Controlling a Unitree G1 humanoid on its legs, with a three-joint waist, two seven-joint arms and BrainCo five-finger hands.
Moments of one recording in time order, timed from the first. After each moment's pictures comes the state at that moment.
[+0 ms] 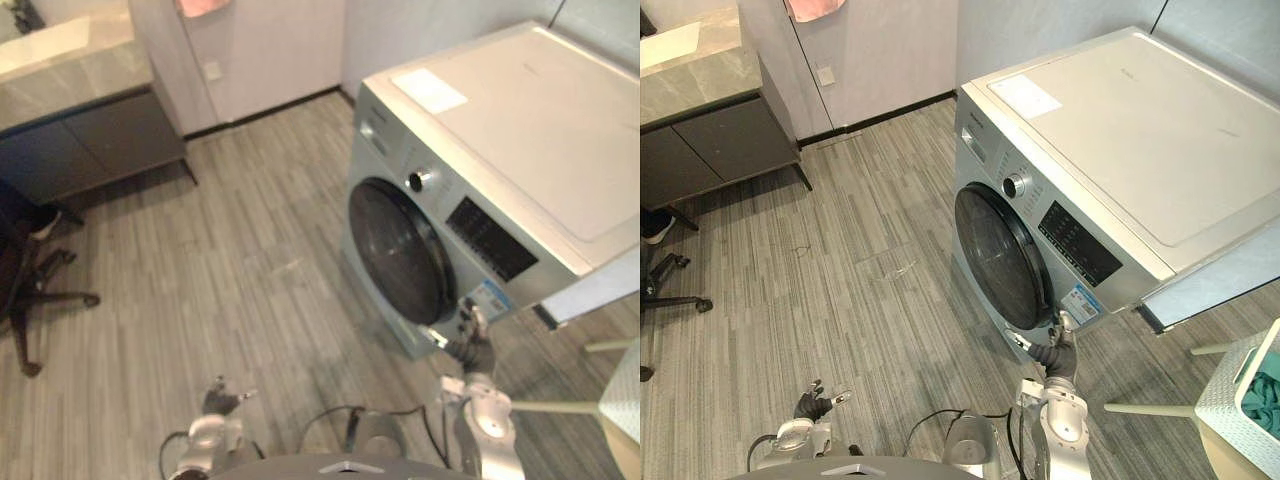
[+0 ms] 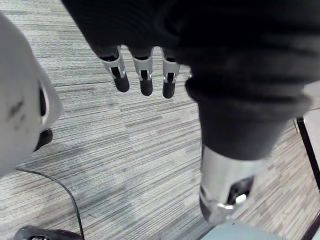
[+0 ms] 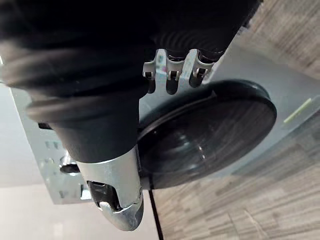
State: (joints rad) left arm 0.02 -0.02 0.03 1.00 -0.05 -0.11 0.17; right arm 0.32 -0.05 -0.20 -0.02 0.07 -0.07 -0.08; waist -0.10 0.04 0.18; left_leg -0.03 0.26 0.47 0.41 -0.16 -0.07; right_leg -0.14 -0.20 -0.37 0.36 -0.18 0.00
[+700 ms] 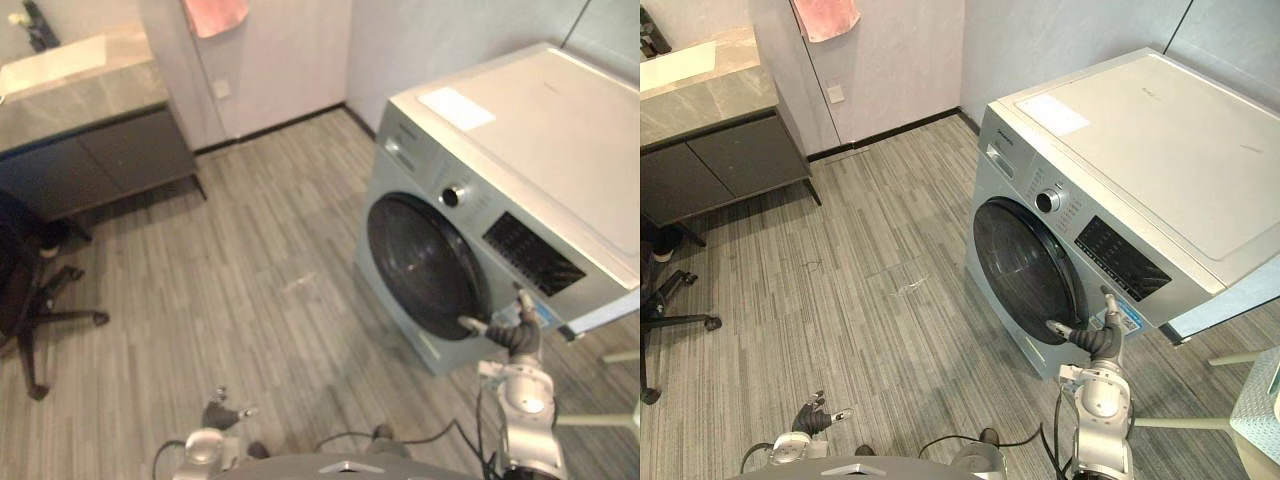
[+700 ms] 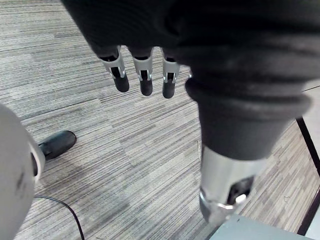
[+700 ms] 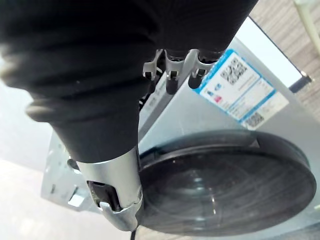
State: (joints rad) left arm 0.09 0.03 -0.03 0.99 0.00 -0.12 0.14; right arm 0.15 -0.19 -0.42 0.07 -0.26 -0.02 -0.15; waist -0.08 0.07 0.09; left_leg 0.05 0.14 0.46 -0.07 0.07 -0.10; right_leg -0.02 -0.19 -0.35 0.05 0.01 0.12
